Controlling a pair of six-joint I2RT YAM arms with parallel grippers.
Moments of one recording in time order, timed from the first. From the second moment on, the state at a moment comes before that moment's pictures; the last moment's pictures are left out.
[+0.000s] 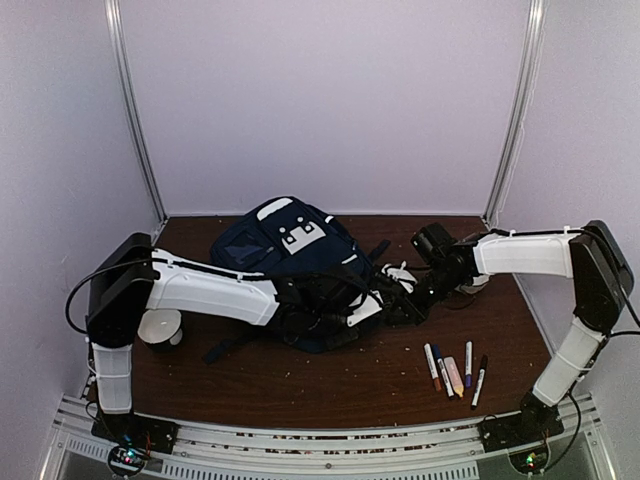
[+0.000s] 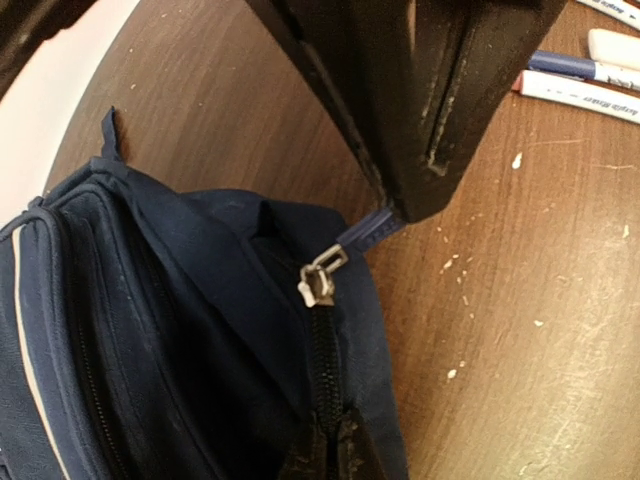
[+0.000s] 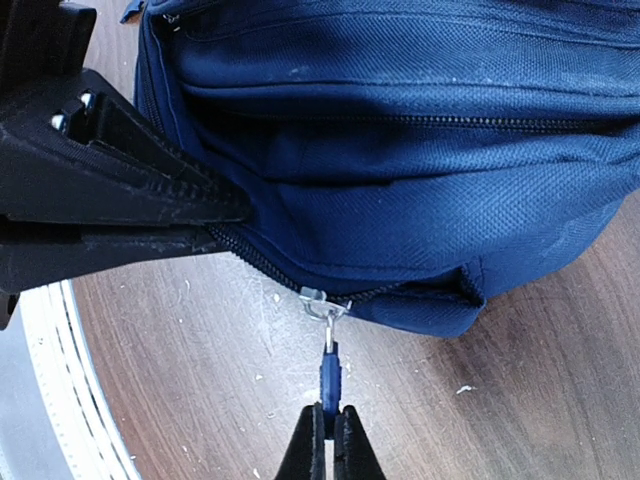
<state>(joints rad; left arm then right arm) -1.14 2.02 1.41 -0.23 -0.24 0.29 0.54 1.68 1.07 -0.56 -0.54 -0.32</state>
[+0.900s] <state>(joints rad) -1.22 1.60 1.05 -0.34 -0.23 0.20 0.43 1.74 1.13 -0.57 -0.47 -0.28</state>
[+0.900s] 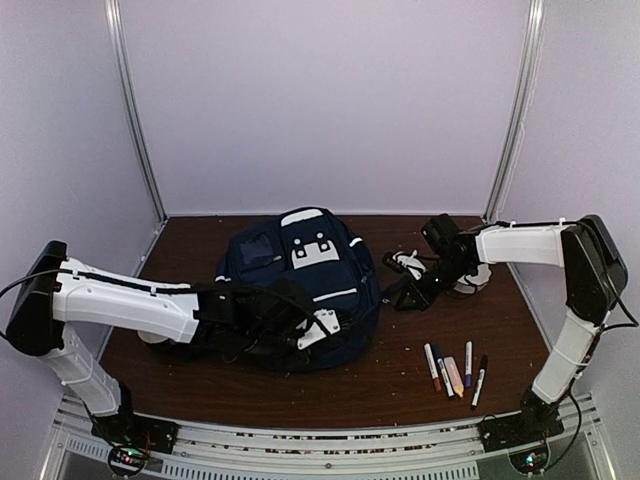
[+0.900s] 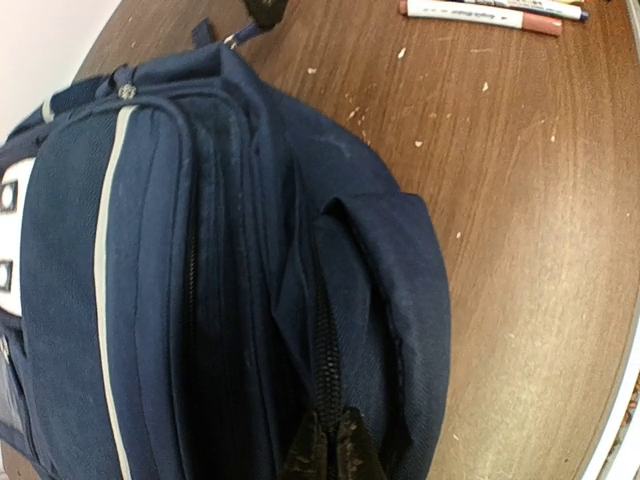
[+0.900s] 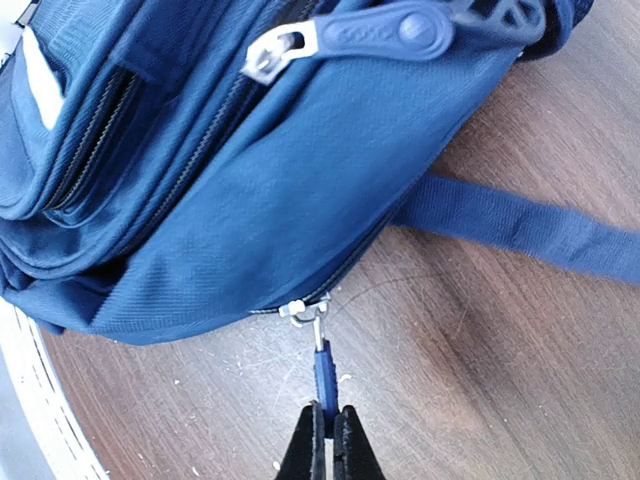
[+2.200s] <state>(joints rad) -1.22 2.07 1.54 -0.32 -0.35 0.13 0.44 1.74 1.12 -0.58 -0.53 -0.29</state>
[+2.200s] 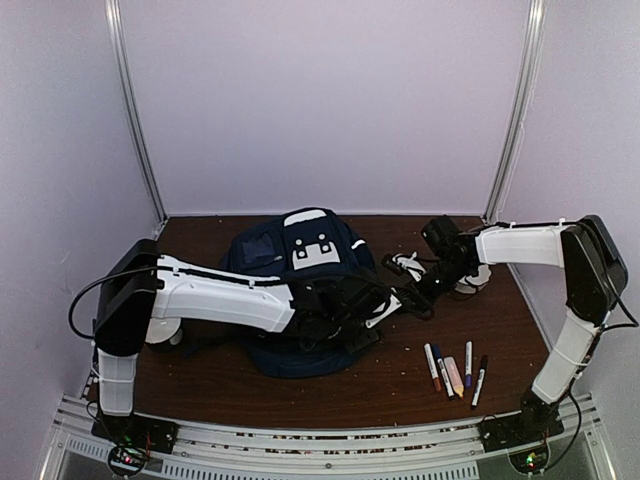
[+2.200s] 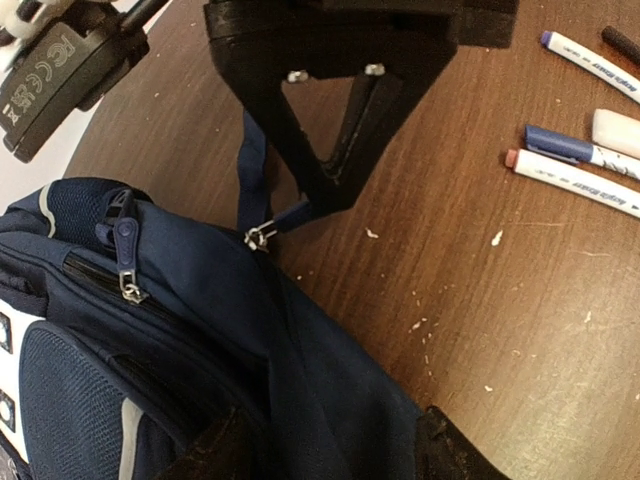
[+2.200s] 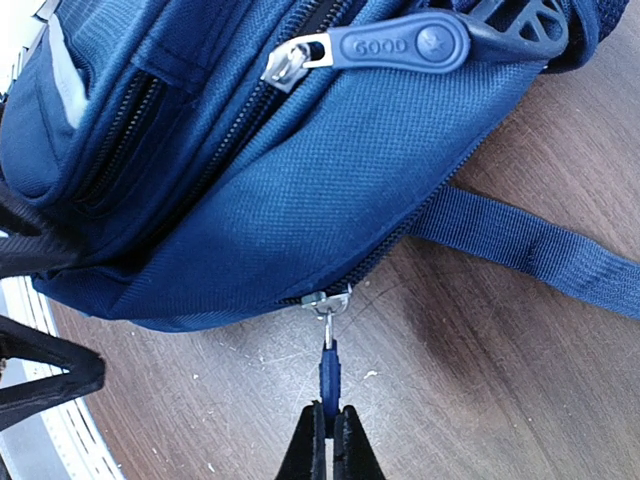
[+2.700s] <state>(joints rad) -1.20 2.13 1.63 -0.34 -0.42 0.16 0.44 1.74 1.12 -0.59 -0.54 -0.29</state>
